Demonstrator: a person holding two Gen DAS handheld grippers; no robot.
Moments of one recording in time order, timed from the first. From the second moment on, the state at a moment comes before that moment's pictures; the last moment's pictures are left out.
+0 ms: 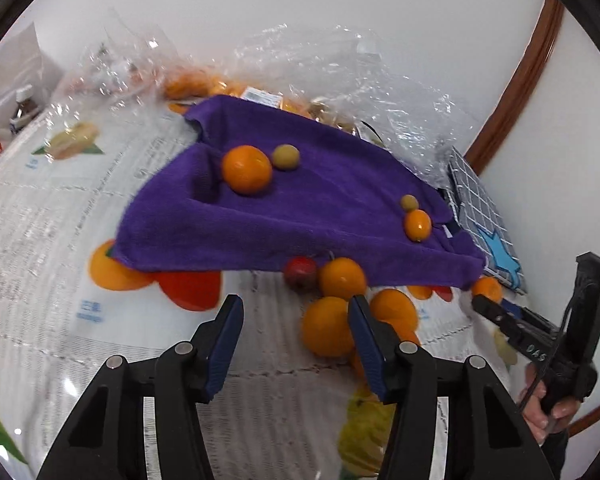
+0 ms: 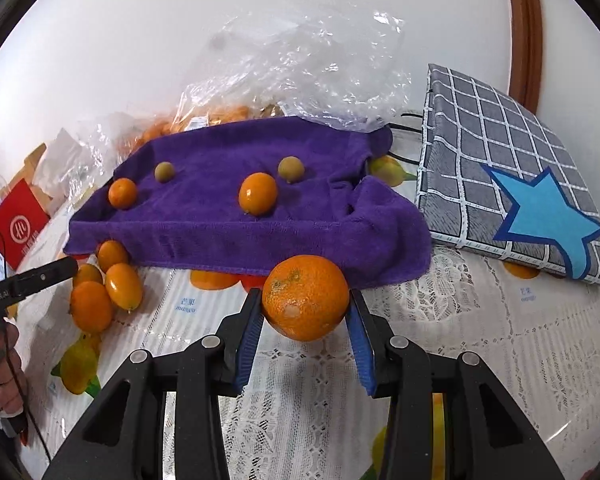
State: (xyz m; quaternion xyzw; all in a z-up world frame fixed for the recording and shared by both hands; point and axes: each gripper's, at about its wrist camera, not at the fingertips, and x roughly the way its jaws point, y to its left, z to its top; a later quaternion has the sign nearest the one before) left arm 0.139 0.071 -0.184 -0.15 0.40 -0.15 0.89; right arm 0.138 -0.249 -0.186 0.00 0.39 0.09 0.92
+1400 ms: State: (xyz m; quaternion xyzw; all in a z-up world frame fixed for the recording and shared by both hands) left arm 0.136 0.059 -0.186 -0.12 0.40 -0.16 0.89; right arm 0.139 -0.253 -0.186 0.01 0.38 0.09 0.92
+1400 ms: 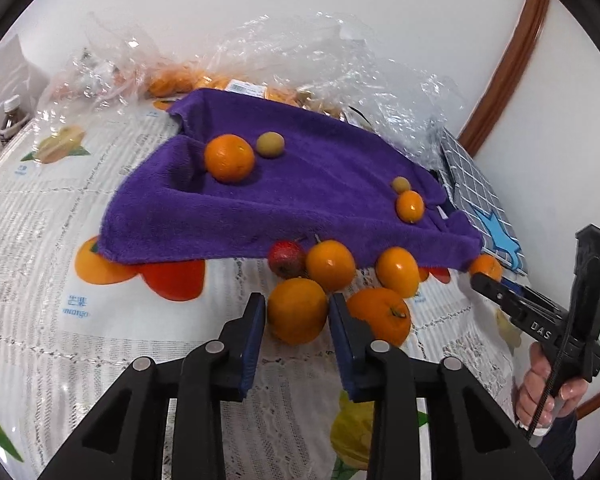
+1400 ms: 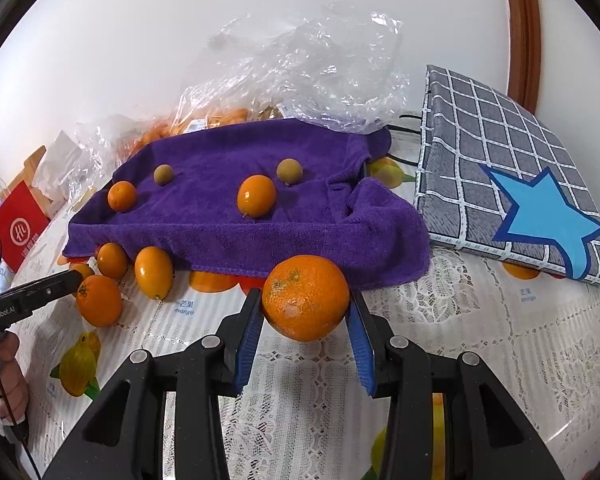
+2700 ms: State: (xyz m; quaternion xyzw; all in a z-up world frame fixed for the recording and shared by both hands) left arm 0.117 0.094 -0.160 -0.16 0.30 -0.09 0.94; right arm 0.129 -0.256 -0.151 0.02 0.31 0.11 0.95
